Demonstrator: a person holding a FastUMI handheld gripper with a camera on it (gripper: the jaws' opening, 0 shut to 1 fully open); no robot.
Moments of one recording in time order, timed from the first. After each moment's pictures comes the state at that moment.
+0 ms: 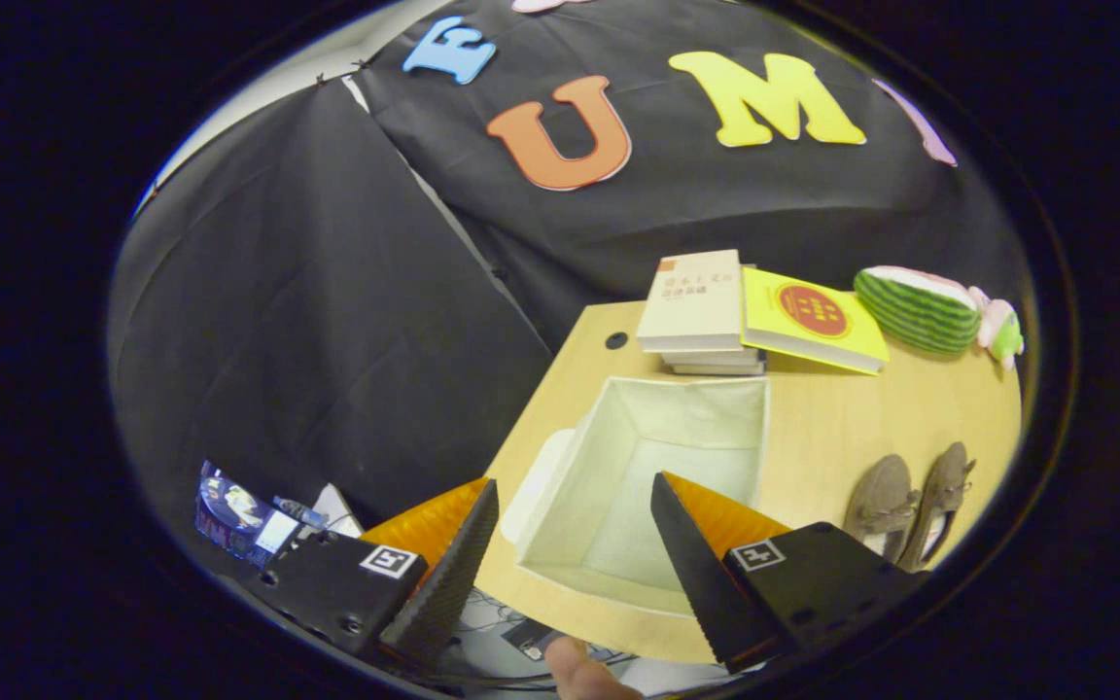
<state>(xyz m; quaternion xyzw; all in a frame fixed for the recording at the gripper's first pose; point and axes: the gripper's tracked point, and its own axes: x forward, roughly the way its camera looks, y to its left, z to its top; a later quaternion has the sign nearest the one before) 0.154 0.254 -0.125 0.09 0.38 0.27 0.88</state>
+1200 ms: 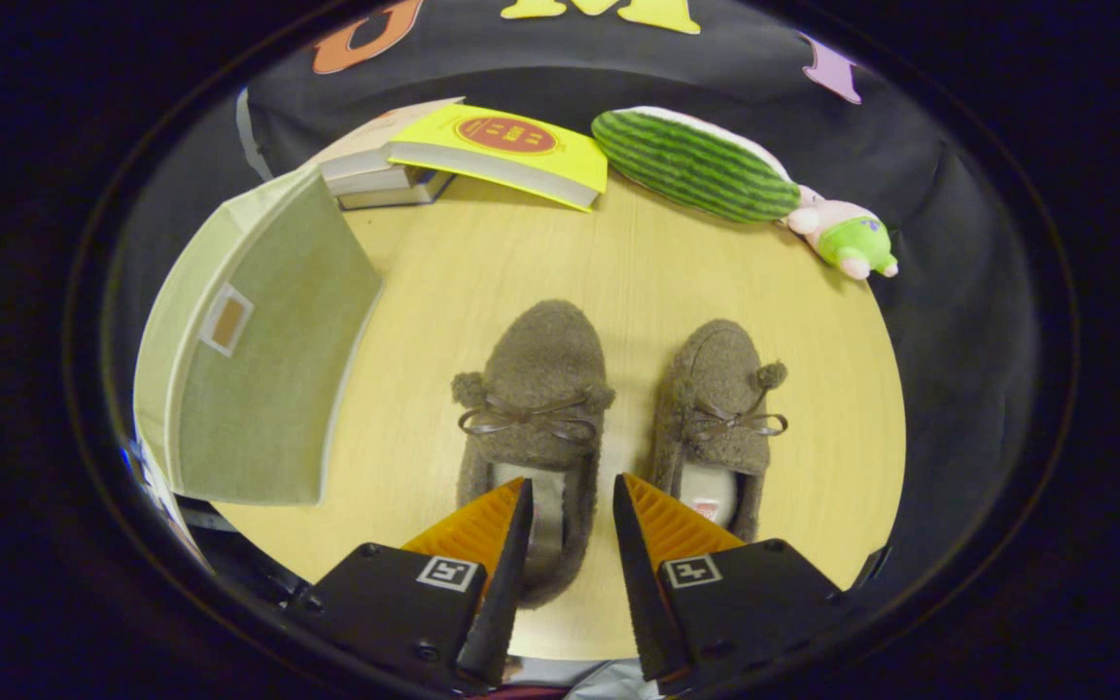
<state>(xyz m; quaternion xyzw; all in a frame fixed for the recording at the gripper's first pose) 0.184 -0.053 -0.337 -0.11 0.54 0.01 0.83</state>
